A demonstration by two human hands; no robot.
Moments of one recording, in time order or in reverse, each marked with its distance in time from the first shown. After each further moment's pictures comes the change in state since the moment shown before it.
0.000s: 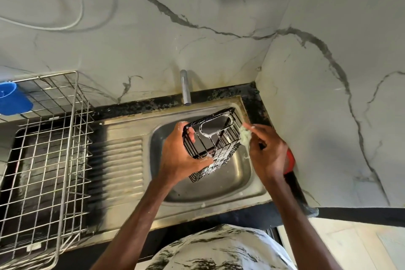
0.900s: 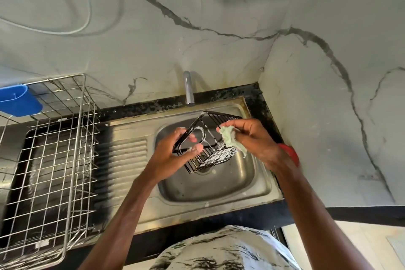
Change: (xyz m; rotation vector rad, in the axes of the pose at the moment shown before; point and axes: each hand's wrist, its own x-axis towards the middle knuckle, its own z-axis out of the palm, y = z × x) left_hand -0.001 -0.024 -0.034 -0.134 -0.298 -0.118; right_hand 0.041 -0.032 0.006 0.554 -0.744 0.439
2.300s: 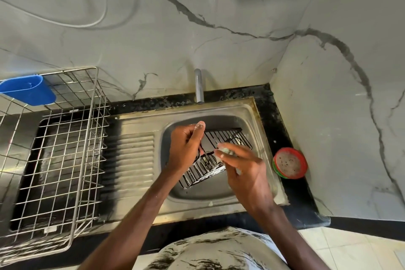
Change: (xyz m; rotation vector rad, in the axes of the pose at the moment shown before) left_hand 0.020 0.017 0.034 -0.194 0.390 0.117; right_hand -0.057 0.026 0.063 -0.633 0.330 -0.537
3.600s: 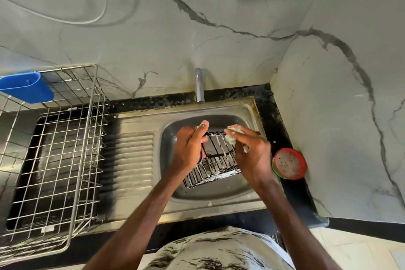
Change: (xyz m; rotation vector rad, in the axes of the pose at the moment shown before) left_hand 0.002 0.007 0.011 -0.172 -0.020 -0.100; right_hand 0.040 0.032 0.007 -0.068 0.113 0.067
